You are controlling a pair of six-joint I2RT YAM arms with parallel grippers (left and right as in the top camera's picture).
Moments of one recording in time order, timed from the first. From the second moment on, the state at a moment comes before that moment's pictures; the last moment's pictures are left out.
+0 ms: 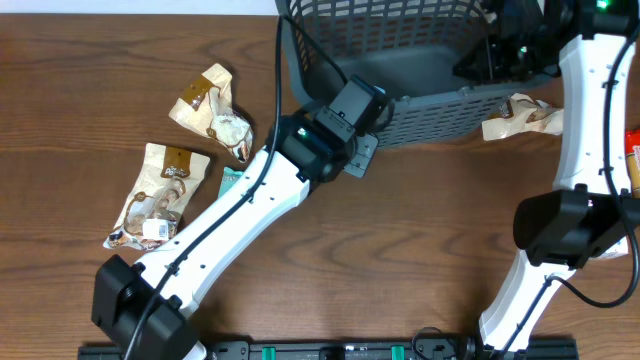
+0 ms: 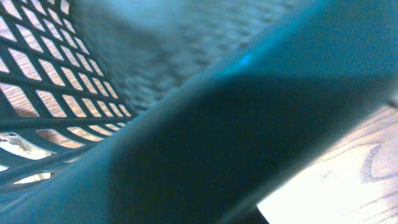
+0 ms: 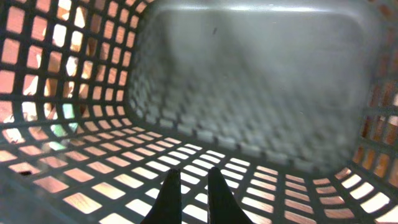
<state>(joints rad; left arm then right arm) -0.74 1.72 1.61 -0.89 -0.11 -0.23 -0.10 2.11 2.33 -1.47 -0.55 -0.30</state>
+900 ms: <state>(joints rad) -0.65 1.72 1.61 -0.89 -0.11 -0.19 -0.06 2.11 2.33 -1.50 -0.51 -0.30</state>
